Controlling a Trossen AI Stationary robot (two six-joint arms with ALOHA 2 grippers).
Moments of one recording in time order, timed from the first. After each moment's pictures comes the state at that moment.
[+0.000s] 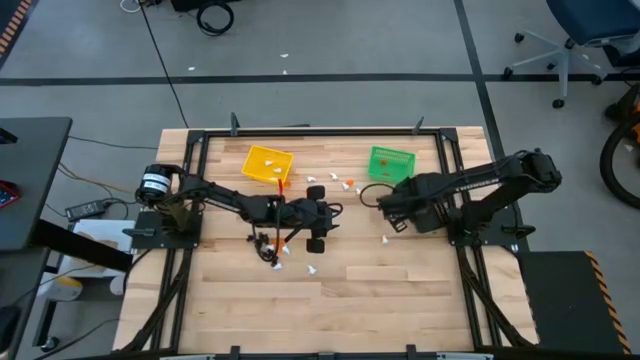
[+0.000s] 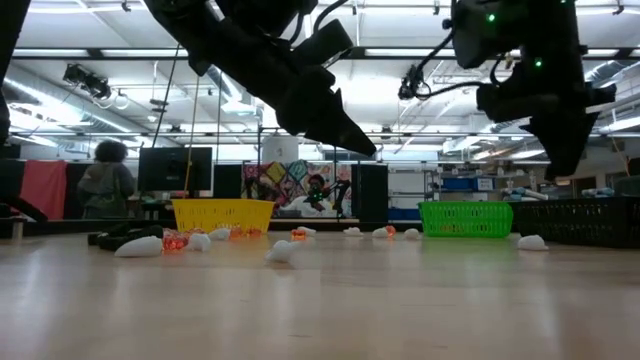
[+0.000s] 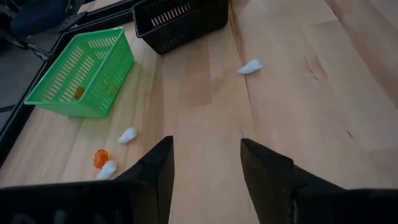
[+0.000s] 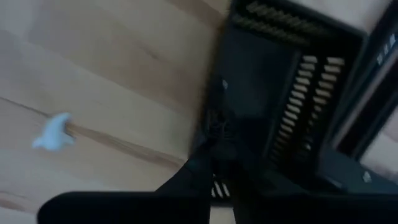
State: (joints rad) left arm -0.08 1.77 1.02 0.21 -0.23 0.21; right arm 0.04 1.39 0.94 -1.30 0.15 1.13
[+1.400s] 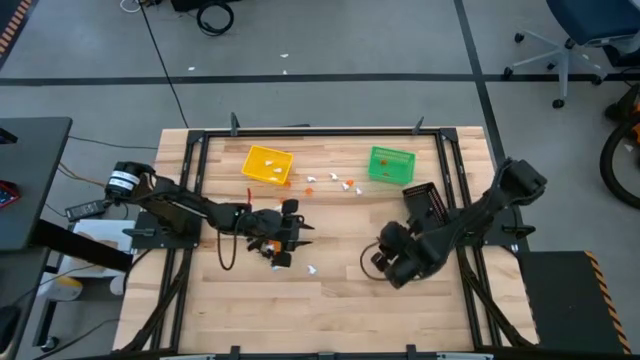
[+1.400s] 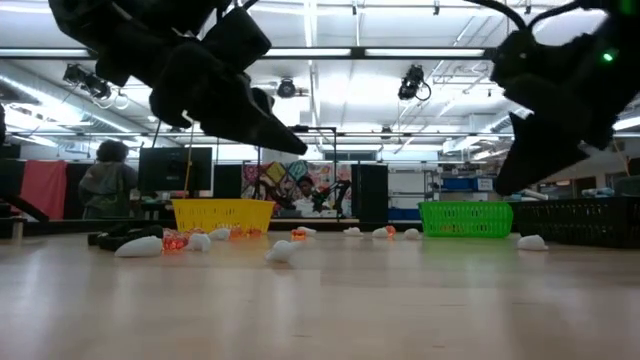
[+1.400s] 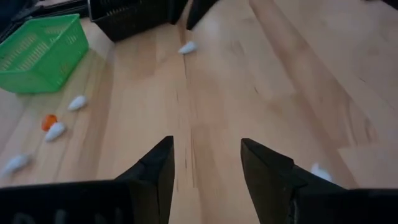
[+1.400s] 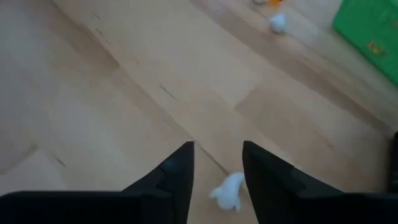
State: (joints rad) left arm -0.17 1.52 0.64 0.39 -0.14 0.12; right arm 0.58 1.59 0.81 -0.69 0.76 1.34
